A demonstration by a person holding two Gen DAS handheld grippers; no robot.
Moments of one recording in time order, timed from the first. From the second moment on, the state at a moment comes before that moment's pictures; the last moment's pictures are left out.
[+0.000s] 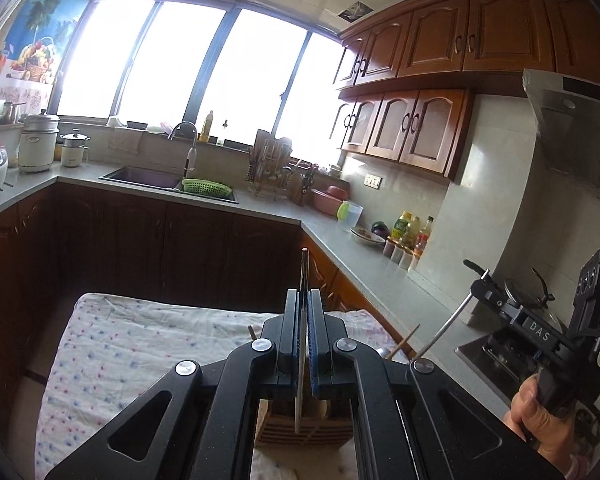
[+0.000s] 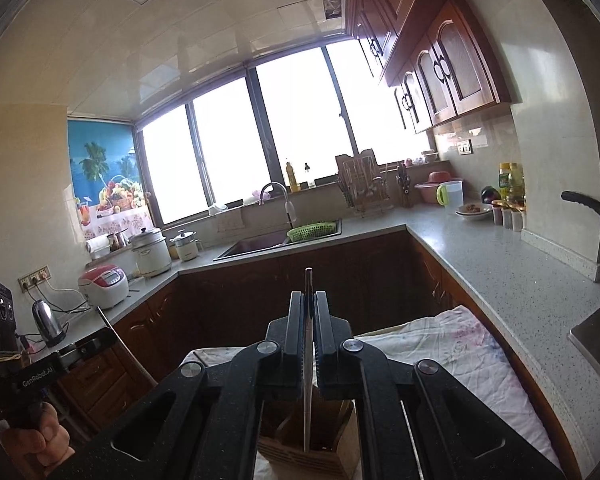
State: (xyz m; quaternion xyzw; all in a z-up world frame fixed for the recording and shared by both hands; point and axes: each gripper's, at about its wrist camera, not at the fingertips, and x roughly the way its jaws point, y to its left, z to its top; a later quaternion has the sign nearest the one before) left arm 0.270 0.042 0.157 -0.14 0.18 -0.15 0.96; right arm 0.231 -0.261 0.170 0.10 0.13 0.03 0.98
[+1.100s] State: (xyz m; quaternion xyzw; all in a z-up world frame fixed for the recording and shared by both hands) left arm 0.313 0.020 0.010 -0.11 0.42 -0.18 0.88; right arm 0.198 -0.286 0.153 0.16 0.10 0.03 0.98
